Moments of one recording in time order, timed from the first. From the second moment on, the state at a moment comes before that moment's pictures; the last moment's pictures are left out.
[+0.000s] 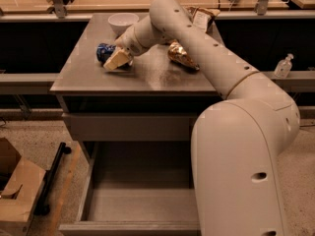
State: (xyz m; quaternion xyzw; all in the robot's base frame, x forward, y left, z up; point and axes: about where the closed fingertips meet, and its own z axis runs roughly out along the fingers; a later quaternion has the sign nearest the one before) arm 0.797 0.139 0.856 -0.60 0.66 0.18 0.42
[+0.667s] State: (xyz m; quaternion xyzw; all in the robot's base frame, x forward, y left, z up) arm 0.757 0.130 0.854 -0.59 0.67 0.22 0.40
